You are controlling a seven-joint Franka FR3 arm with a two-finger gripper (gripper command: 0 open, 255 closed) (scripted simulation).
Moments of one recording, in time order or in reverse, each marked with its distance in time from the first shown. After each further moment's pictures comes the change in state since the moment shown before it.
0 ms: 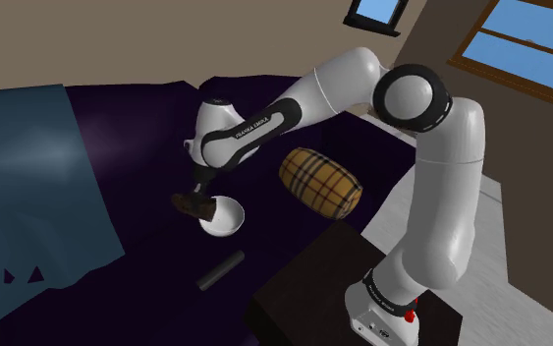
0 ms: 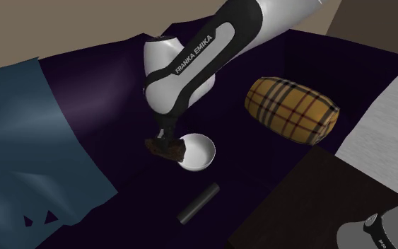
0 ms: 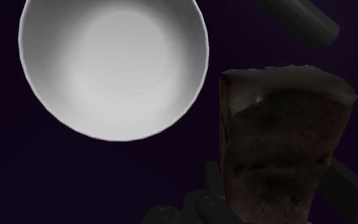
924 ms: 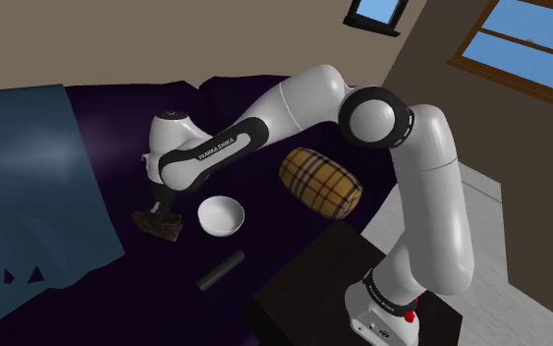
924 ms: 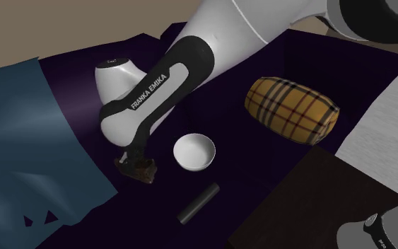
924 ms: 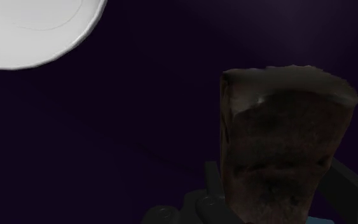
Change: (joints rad) arm 0.201 0.199 -0.020 0.258 -0.060 -0.043 0.185
